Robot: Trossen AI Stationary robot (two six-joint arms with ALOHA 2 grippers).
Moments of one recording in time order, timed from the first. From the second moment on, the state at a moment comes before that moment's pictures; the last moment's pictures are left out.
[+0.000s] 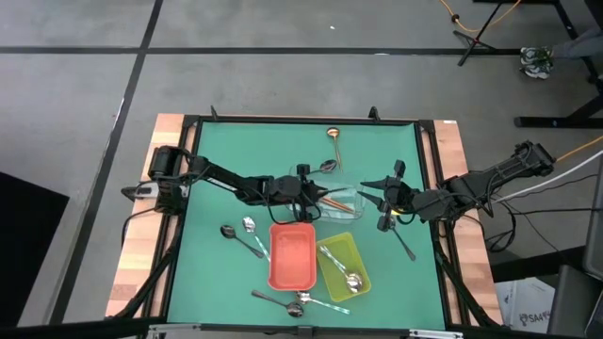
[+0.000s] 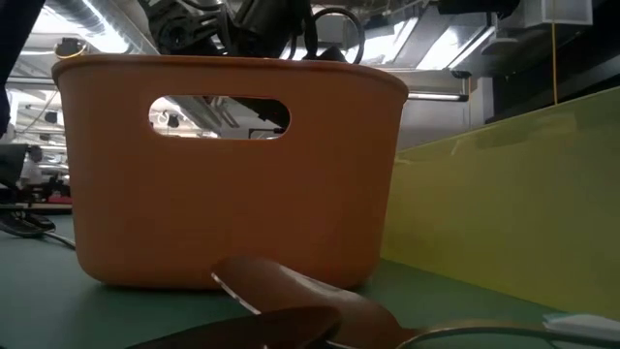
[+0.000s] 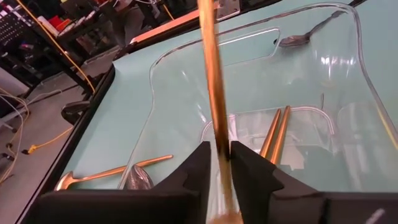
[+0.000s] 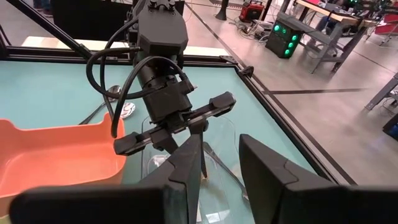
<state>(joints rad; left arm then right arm) 0.00 1.89 0.97 0.51 -0.30 0.34 0.45 0.96 0.84 -0.32 0.75 0.12</state>
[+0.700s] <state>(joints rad) 0.00 1.89 0.97 0.51 -0.30 0.34 0.45 0.96 0.84 -0.35 0.75 0.12</state>
